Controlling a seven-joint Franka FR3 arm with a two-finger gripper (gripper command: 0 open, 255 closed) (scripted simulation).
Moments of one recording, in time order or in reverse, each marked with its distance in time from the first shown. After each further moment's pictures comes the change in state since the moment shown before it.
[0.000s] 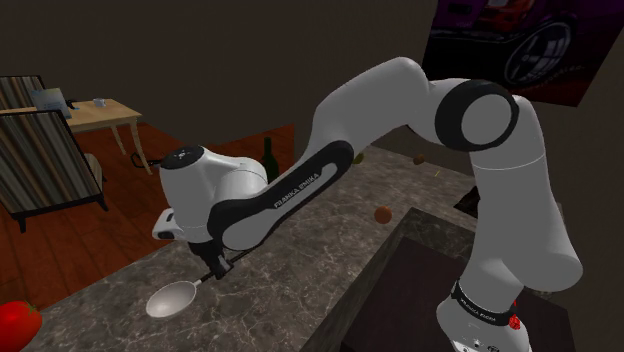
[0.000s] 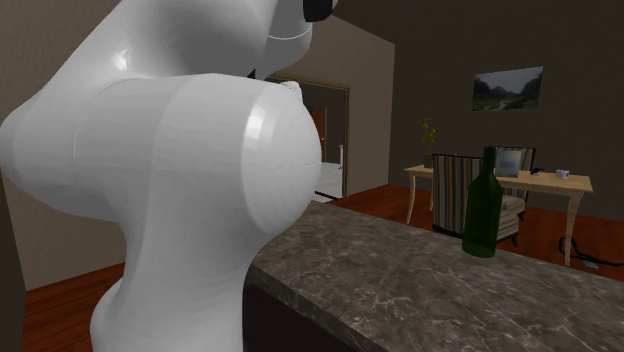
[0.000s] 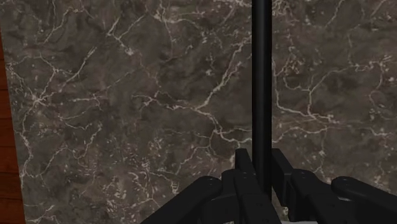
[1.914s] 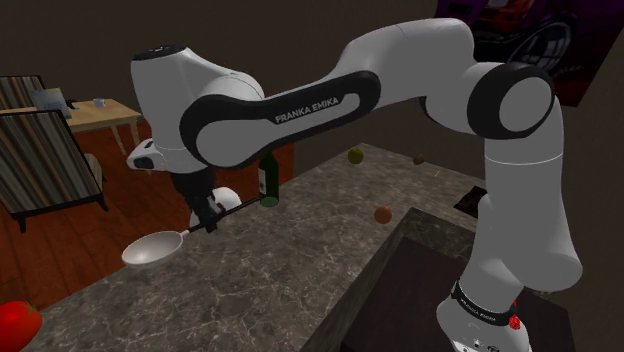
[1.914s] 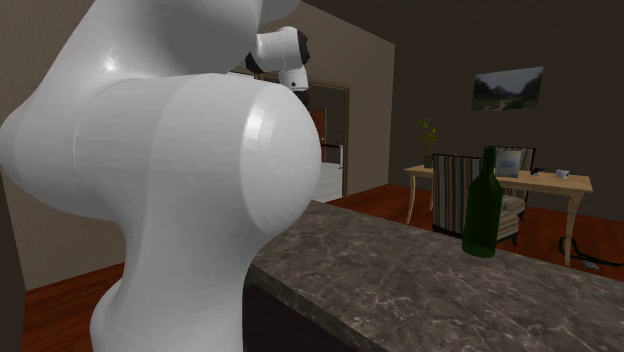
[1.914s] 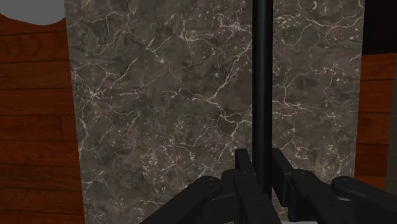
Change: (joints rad) arm -0.005 -0.126 0.033 0.209 0.073 -0.323 -0.083
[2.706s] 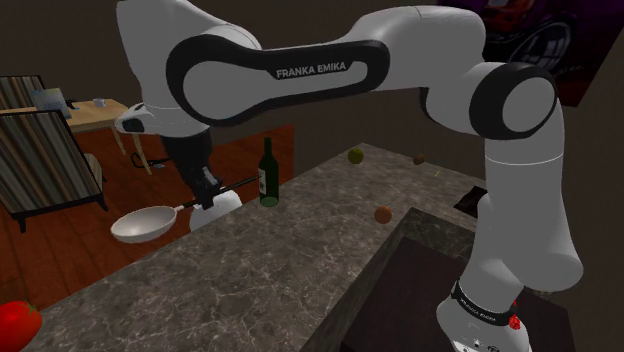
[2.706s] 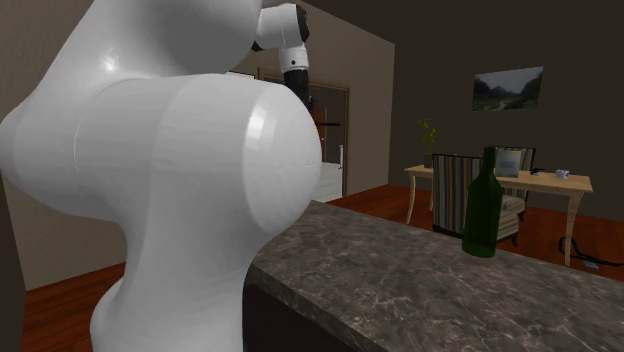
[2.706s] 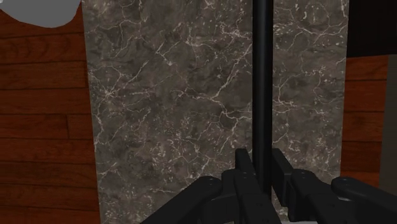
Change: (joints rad) arm 0.012 -0.001 0.004 0.155 0.007 -0.154 -0.028
